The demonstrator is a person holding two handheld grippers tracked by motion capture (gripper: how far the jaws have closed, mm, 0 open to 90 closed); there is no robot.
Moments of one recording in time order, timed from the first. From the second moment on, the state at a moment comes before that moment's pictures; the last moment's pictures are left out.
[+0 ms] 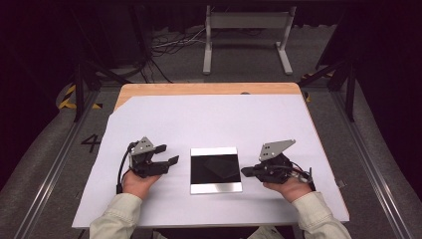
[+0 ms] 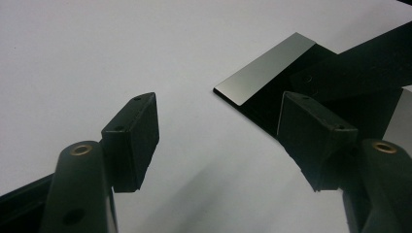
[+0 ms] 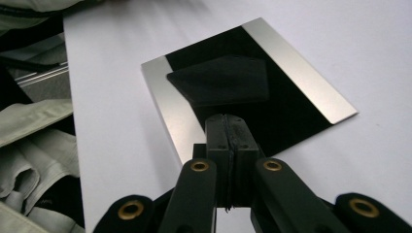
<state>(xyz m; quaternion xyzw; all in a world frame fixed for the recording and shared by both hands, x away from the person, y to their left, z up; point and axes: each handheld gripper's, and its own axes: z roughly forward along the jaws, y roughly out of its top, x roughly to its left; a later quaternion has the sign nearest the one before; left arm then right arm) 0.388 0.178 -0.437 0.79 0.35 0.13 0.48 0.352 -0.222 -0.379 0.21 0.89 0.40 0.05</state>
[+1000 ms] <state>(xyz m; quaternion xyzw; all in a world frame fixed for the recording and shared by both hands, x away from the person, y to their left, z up) 0.387 0.172 -0.441 0.79 0.34 0.14 0.49 0.360 -0.240 -0.372 0.35 0.81 0.47 0.07</state>
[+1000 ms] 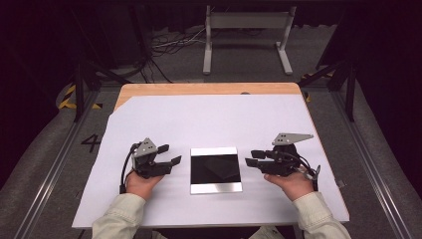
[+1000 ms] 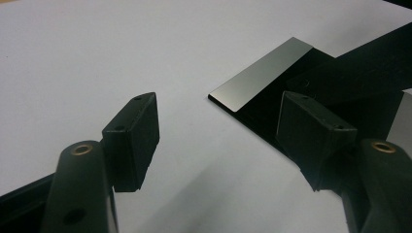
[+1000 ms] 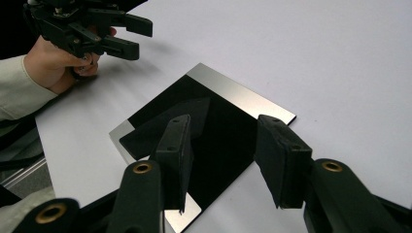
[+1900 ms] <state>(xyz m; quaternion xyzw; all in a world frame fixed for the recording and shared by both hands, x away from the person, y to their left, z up) 0.390 0.170 -0.446 0.80 0.34 0.13 0.48 0.372 -0.218 -0.395 0.44 0.77 0.46 -0.04</state>
